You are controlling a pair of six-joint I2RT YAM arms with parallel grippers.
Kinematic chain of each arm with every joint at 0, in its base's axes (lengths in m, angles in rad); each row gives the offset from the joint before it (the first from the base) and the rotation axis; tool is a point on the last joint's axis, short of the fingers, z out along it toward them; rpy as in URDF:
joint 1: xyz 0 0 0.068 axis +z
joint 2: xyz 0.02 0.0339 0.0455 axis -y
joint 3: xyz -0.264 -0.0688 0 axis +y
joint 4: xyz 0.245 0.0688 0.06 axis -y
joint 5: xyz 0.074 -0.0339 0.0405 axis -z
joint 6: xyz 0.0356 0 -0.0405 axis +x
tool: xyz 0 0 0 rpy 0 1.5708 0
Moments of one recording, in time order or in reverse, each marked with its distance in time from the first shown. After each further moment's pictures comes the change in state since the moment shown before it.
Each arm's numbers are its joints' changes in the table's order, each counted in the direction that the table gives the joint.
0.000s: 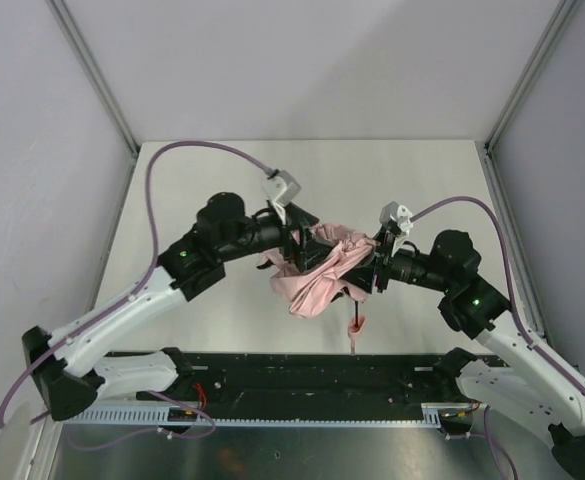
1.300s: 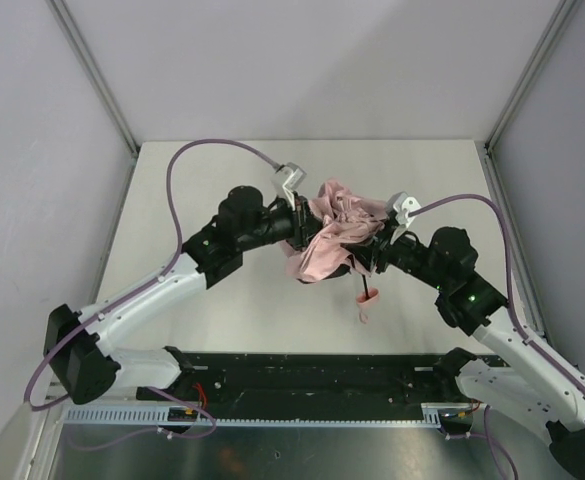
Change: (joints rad) left arm 0.081 -0.089 0.059 0.103 -0.036 -0.236; right arm -0.010 -0.009 0.003 0.024 0.325 -0.158
